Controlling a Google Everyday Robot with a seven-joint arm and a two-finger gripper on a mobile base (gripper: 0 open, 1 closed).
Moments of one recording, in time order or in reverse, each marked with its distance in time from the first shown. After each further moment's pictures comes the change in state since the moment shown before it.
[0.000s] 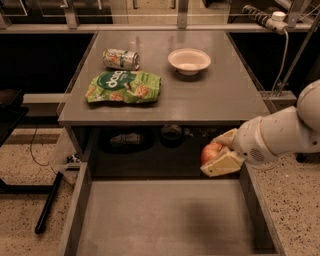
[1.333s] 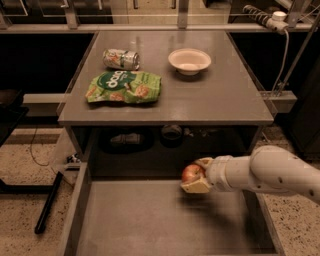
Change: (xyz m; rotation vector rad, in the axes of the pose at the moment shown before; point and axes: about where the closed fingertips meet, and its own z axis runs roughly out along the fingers) arm 0.060 -0.018 0.144 0.096 -0.127 0.003
